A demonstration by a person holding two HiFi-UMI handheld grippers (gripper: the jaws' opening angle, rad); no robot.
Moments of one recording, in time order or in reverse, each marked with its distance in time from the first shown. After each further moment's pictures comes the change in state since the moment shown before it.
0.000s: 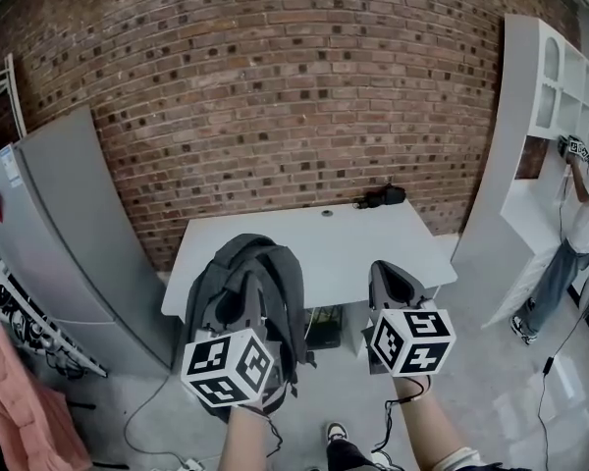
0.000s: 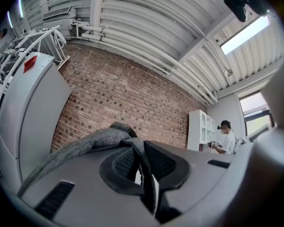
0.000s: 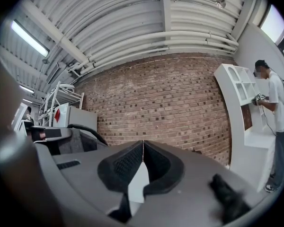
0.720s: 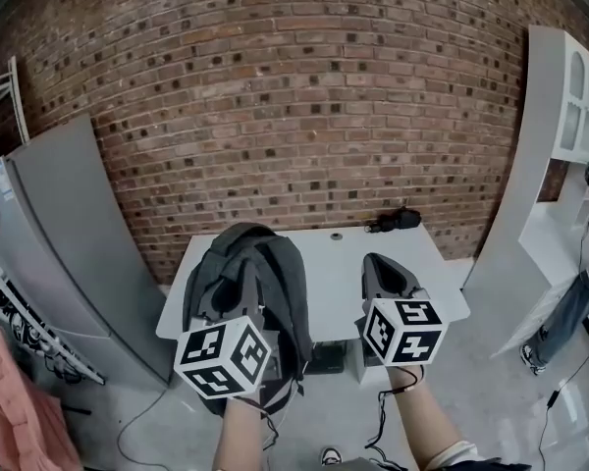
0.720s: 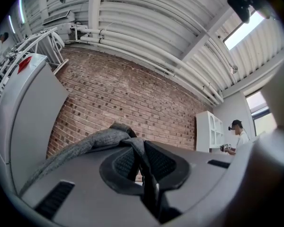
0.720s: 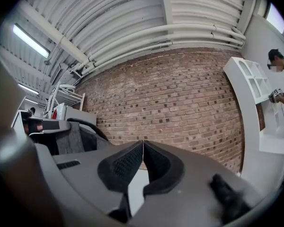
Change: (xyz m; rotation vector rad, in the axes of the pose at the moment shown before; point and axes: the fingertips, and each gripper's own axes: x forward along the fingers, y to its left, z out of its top) left arm 0.112 0.006 0.025 0.020 -0.062 0.043; right arm 0.126 -0.036 0.023 -0.014 -0.020 0.075
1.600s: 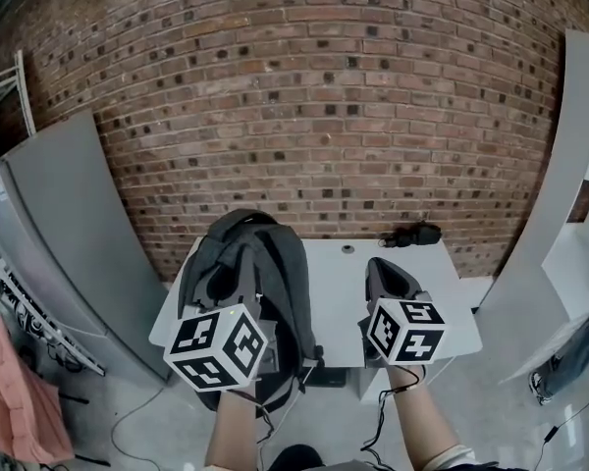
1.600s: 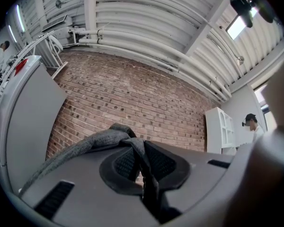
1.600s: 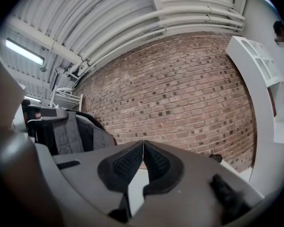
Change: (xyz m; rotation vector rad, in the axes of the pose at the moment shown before) left arm 0.106 -0.006 -0.002 0.030 -0.027 0.076; right arm 0.107 -0.070 -0.023 0.073 0.043 0.077
